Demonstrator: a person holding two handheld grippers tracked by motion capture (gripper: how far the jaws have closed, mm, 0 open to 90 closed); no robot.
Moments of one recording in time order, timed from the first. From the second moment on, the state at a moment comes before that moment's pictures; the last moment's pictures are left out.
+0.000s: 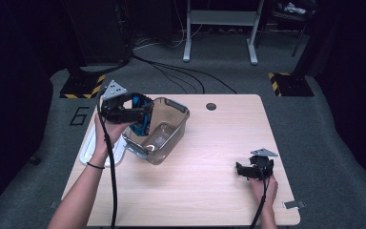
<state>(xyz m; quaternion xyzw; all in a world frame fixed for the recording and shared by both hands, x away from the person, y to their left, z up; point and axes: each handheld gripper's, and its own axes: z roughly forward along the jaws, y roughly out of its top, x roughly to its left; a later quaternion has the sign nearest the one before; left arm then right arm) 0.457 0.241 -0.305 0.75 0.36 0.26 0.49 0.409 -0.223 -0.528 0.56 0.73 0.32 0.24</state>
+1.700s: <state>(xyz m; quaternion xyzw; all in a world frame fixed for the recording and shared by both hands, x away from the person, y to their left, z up) 0.479 0.229 -0.407 0.79 0.40 0.18 0.42 0.409 -0.223 -0.528 0.56 0.73 0.32 0.24</state>
